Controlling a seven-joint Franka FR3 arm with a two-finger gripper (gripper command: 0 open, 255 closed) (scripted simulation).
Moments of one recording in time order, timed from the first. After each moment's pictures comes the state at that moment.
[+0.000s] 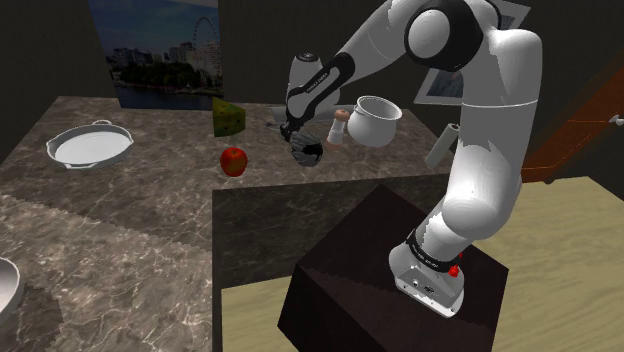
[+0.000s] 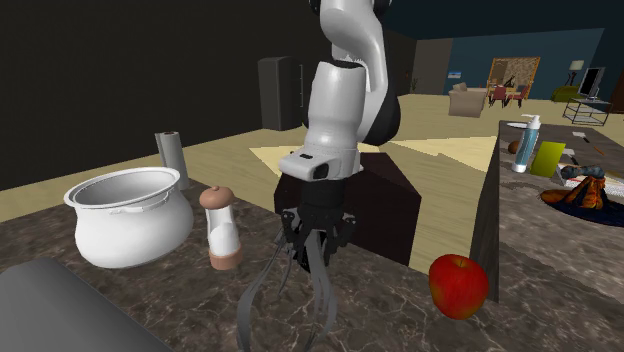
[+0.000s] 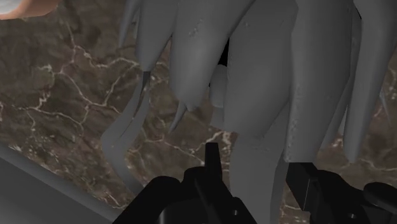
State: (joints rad) arm -0.06 0.47 -0.08 -2.04 -0.15 2.67 -0.10
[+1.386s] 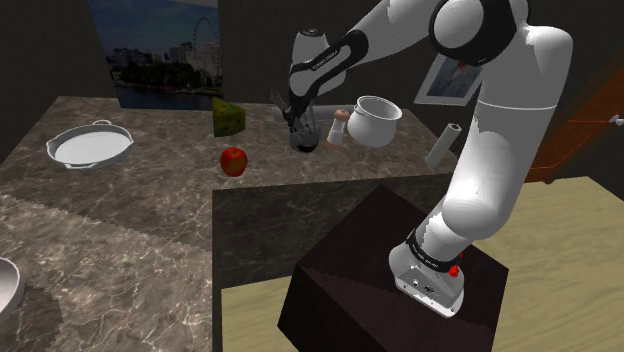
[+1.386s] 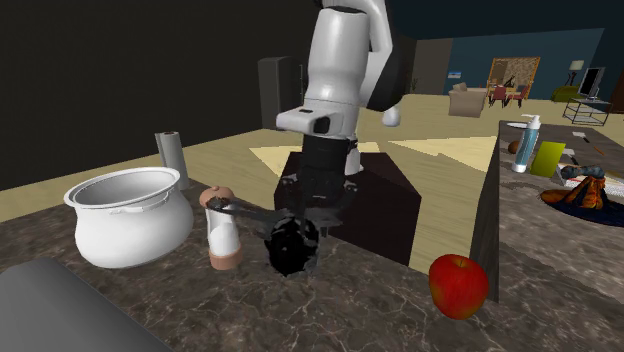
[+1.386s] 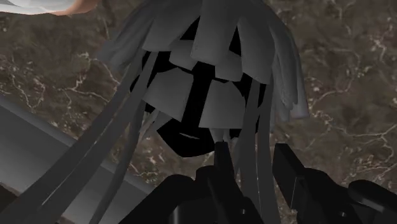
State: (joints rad) arm -0.06 0.34 -0.08 -2.04 -0.14 2.54 -0.12
